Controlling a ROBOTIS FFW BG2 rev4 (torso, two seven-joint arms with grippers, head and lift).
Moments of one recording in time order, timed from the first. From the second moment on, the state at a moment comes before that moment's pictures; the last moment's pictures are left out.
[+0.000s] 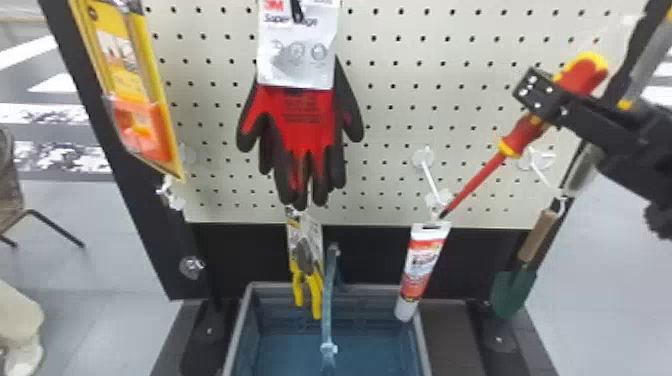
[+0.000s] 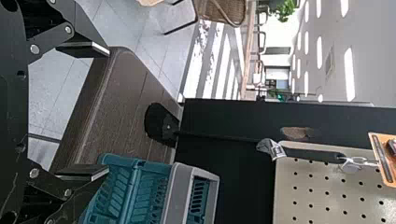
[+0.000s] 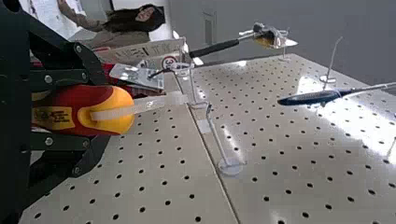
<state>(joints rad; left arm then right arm) 0.84 0.22 -0.42 -1.71 0.03 -0.61 0.78 -0.06 -0.33 -0.29 -2.34 -0.99 0.76 0.57</state>
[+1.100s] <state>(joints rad) 0.84 0.22 -0.42 -1.70 0.03 -0.62 0.78 0.29 -0.08 -0.29 -2.21 -0.95 0.58 0.53</state>
